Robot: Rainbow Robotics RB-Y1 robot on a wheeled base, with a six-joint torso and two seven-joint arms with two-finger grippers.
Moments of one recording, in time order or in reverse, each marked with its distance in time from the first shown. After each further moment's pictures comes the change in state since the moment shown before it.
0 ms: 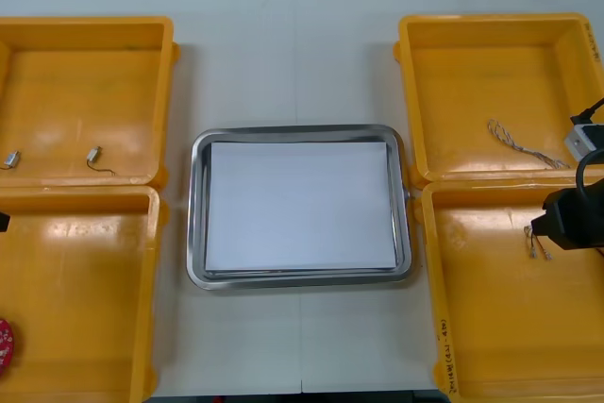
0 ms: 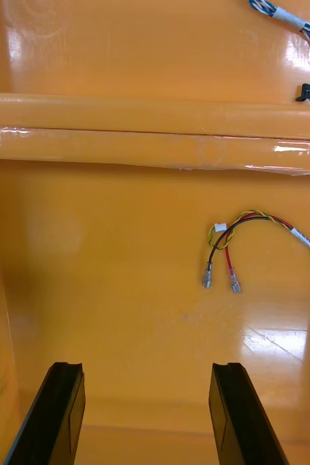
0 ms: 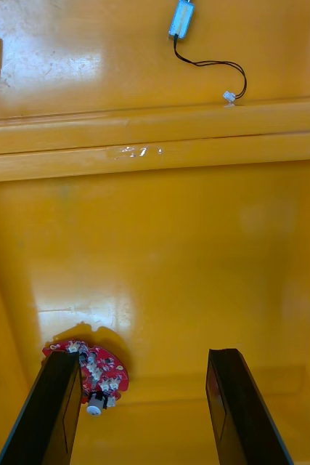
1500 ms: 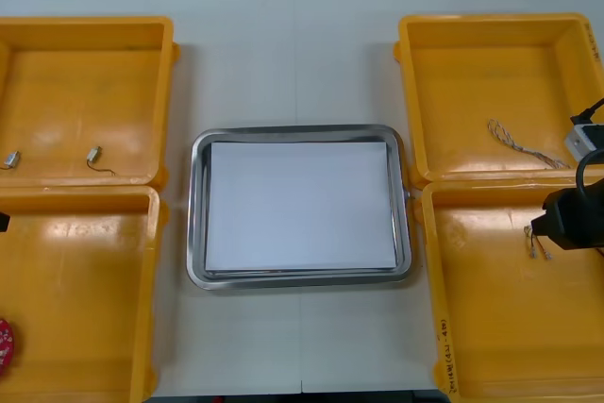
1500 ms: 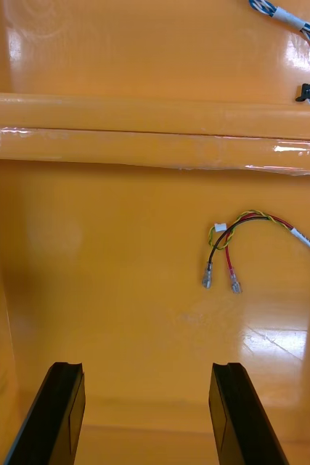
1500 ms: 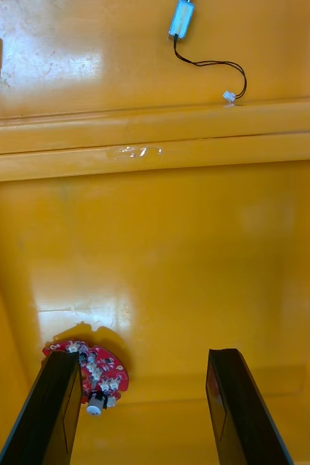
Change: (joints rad) right arm 0.000 0.000 0.000 0.000 0.000 0.000 0.000; left arm 0.000 0.000 0.000 0.000 0.000 0.000 0.000
